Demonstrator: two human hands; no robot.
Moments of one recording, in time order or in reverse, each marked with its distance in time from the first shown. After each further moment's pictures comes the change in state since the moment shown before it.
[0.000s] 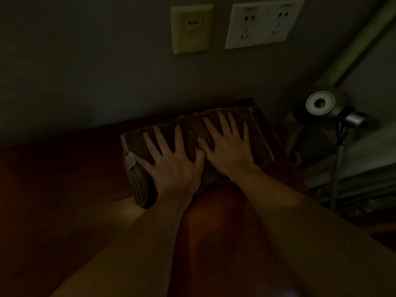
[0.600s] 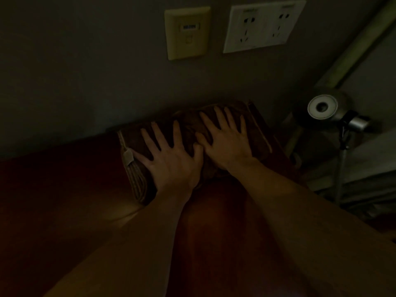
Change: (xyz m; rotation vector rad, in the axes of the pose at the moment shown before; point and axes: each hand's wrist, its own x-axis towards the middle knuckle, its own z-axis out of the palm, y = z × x) left_hand 0.040 0.012 0.002 -0.012 0.030 0.001; right_hand 0.044 0.006 0.001 0.000 0.020 -0.001
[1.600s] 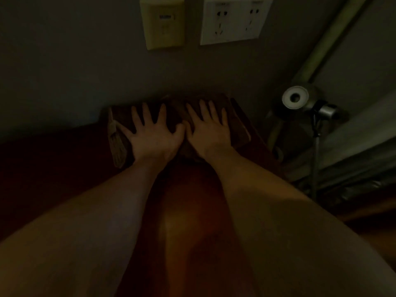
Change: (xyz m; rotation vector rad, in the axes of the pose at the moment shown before) left_hand 0.033 0.000 0.000 -0.011 -0.036 0.106; right_hand -0.016 -0.010 -0.011 -0.014 -0.028 0.086
